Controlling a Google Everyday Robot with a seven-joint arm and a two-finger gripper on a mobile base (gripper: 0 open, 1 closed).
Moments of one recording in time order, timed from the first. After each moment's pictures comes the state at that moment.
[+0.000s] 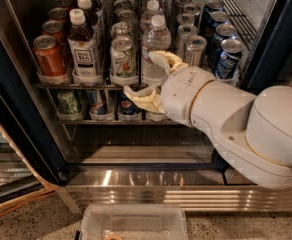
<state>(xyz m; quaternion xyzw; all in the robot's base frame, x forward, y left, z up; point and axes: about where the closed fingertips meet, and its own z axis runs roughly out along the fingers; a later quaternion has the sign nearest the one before) 0.491 0.004 0.967 -0.44 0.61 0.07 0.65</state>
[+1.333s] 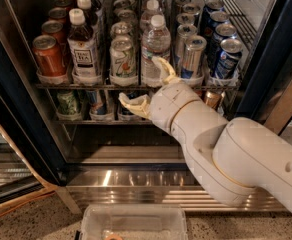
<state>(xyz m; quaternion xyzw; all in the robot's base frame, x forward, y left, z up) 0.518 0.001 0.942 -0.38 0.60 0.01 0.70</state>
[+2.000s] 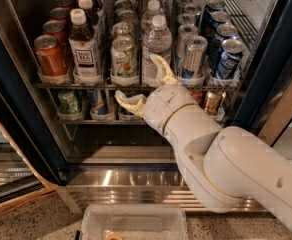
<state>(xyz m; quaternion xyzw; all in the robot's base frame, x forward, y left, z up) 0.513 0.011 0.952 -0.37 0.59 -0.01 0.72</state>
